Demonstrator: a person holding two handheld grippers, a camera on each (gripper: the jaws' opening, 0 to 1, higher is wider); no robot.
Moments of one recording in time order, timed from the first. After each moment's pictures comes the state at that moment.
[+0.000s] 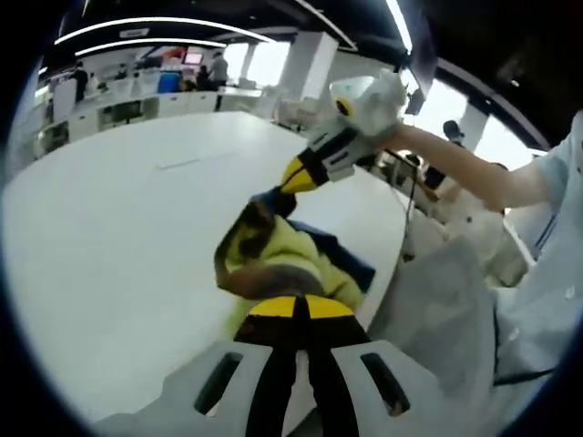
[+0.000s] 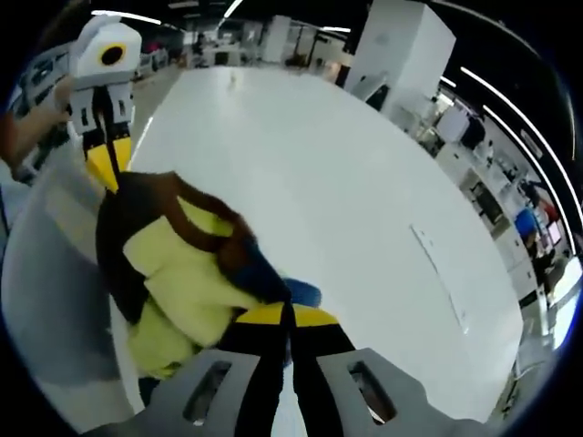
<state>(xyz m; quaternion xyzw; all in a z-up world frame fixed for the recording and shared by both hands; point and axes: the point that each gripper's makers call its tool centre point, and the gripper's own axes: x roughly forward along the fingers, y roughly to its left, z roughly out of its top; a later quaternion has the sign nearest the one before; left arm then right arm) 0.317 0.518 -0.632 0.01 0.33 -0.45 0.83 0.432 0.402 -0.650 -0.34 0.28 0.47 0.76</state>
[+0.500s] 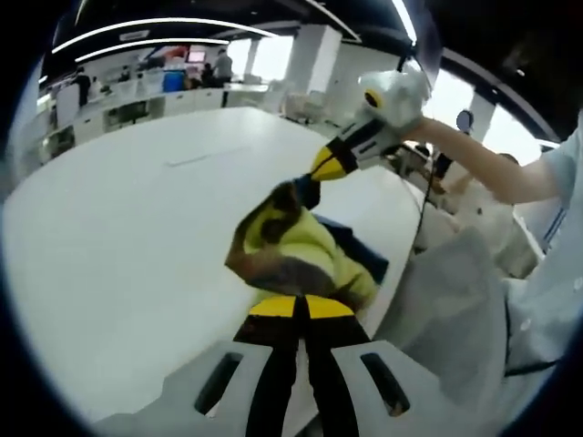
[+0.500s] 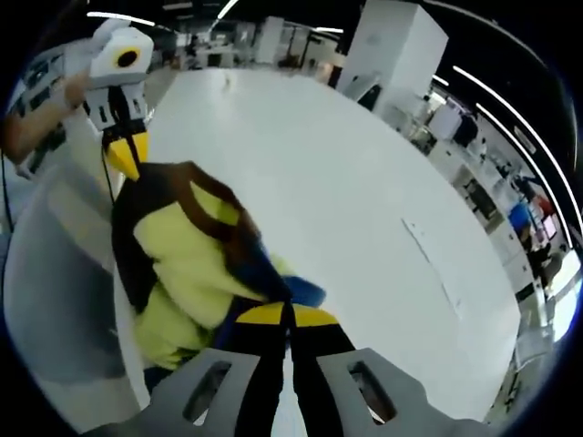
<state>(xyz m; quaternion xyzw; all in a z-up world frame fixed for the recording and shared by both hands) 0.323 0.528 -0.638 0.03 0.33 -0.43 0.84 0.420 0.384 -0.646 -0.33 0.28 0.46 0.77</state>
